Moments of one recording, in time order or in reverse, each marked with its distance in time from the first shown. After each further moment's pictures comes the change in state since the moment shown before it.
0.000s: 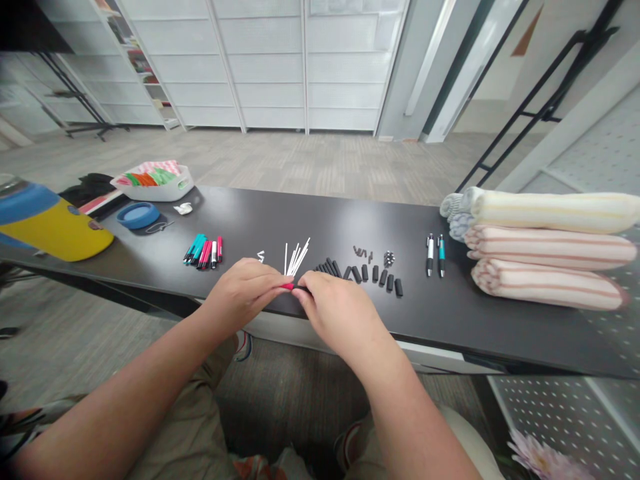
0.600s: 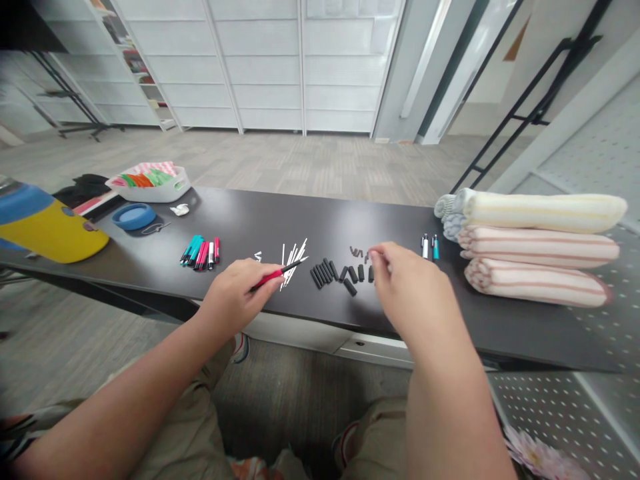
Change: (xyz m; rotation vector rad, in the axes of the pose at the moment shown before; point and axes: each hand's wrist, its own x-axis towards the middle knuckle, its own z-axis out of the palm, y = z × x) left_hand 0.002 0.014 -0.001 0.064 0.036 -0.248; right_hand -0.026 0.063 -0.050 -0.239 0.299 0.434
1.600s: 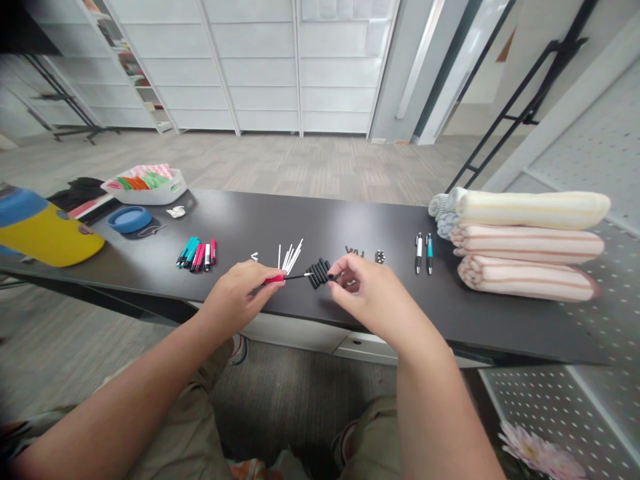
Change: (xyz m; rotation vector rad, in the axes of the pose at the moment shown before) left_hand -0.001 -0.008 0.009 -0.057 -0.096 0.036; right_hand -0.004 -0.013 0.019 0.671 -0.326 -0.142
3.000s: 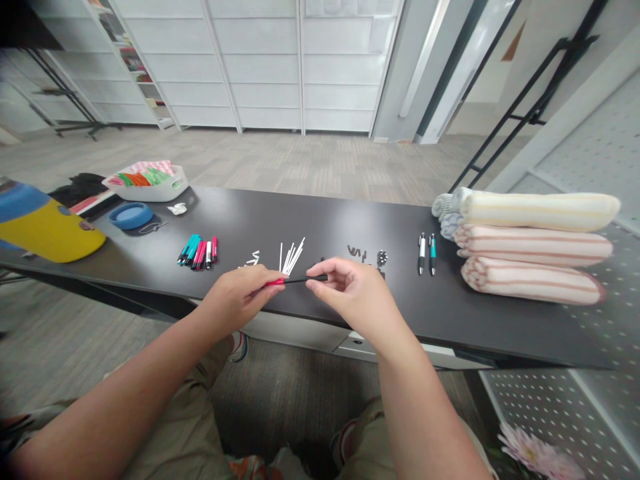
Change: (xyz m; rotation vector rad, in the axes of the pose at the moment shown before) left_hand -0.004 0.000 -0.006 -0.057 -0.096 -0.002; right_hand 0.008 -0.006 0.033 0.387 0.051 0.048
